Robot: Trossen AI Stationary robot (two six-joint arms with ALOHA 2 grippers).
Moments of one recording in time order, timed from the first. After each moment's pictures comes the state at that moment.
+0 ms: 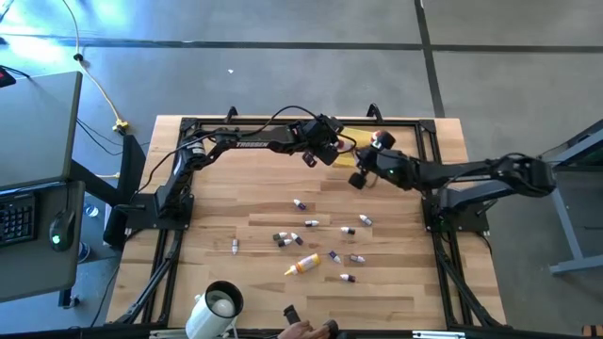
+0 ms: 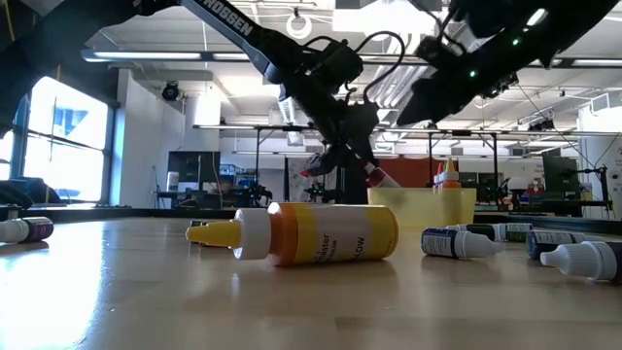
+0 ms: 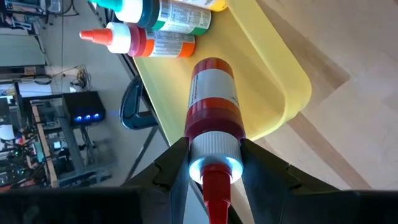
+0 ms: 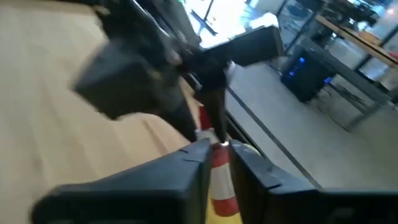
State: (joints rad) left arm 0.35 2.13 1.69 -0.20 -0.15 1.35; right arm -0.21 1.16 0.54 0.21 0.54 -0.14
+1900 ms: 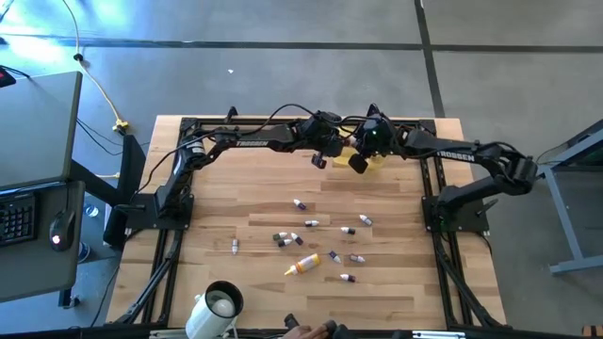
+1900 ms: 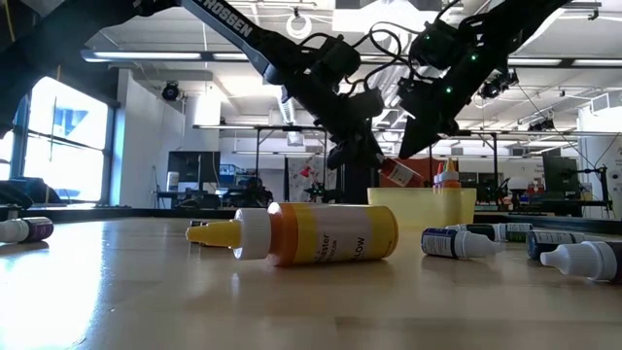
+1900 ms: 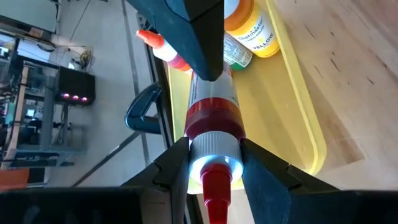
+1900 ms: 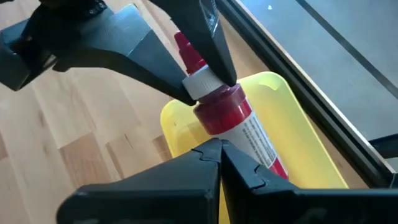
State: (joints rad) left arm 0.35 2.13 1.69 -0.10 -0.07 1.01; right arm -0.56 1.34 0.82 -0.27 0.06 -0.02
